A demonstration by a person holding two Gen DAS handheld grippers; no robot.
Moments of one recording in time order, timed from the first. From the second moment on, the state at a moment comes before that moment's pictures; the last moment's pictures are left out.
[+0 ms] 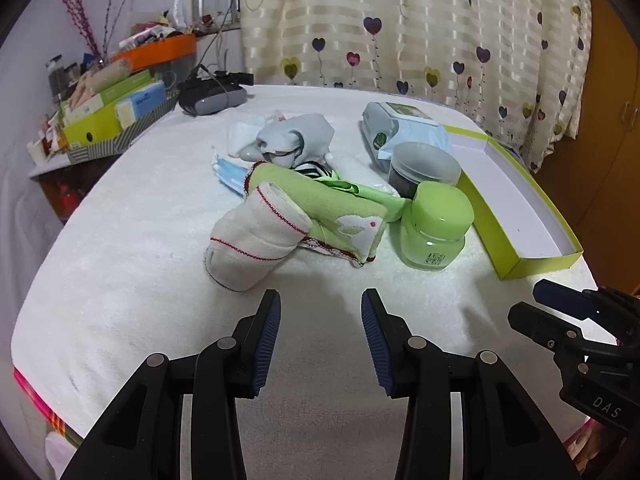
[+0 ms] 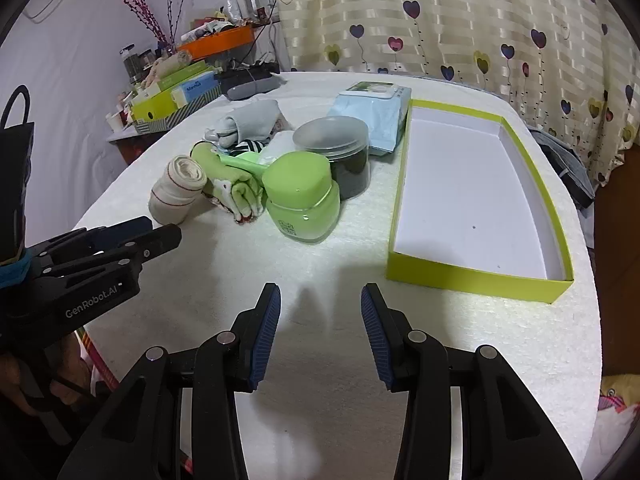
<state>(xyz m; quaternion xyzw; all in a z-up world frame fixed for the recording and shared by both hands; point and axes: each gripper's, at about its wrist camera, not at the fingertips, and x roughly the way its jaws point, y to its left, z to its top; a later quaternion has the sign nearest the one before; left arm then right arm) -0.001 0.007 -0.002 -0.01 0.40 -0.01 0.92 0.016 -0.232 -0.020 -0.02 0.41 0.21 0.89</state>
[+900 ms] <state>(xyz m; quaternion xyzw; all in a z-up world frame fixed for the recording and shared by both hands) 0.000 0.008 -0.008 -0.02 0.41 -0.03 0.91 0.014 -0.232 -0.018 -0.02 0.40 0.22 0.89</state>
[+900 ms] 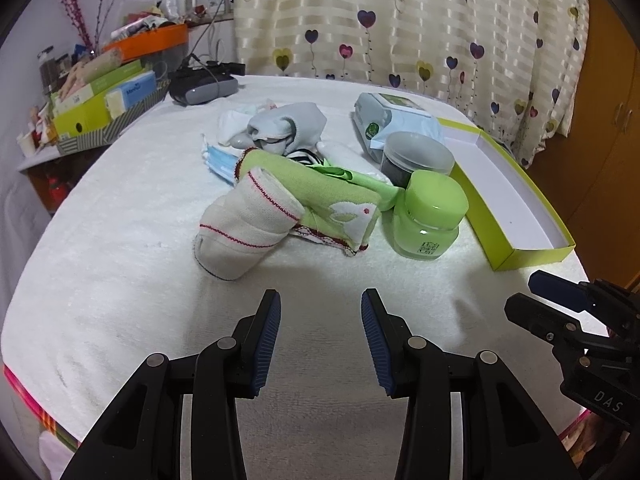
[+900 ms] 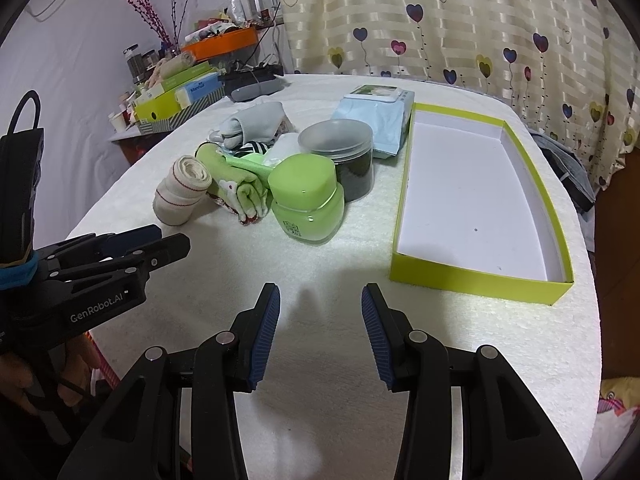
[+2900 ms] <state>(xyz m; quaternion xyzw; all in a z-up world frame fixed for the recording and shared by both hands) -0.004 0.029 -0.007 -0.06 0.39 -0.02 0.92 0.010 -0.222 -0.013 -0.03 0.38 0.25 0.89</state>
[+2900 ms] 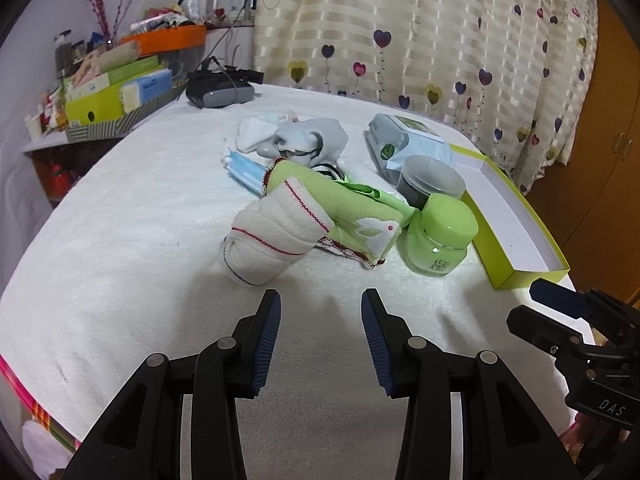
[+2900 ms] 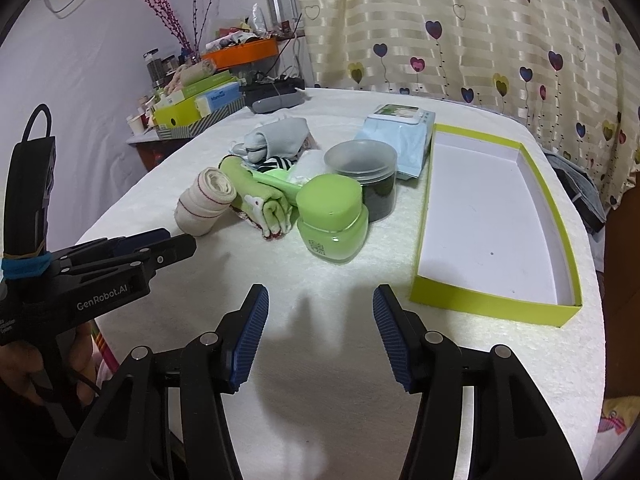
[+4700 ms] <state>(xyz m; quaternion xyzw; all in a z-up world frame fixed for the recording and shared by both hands) 0.054 0.086 -0.031 -0.08 0.38 -0.08 0.92 0.039 -0.155 -0.006 -0.06 0.38 0.31 0.87</state>
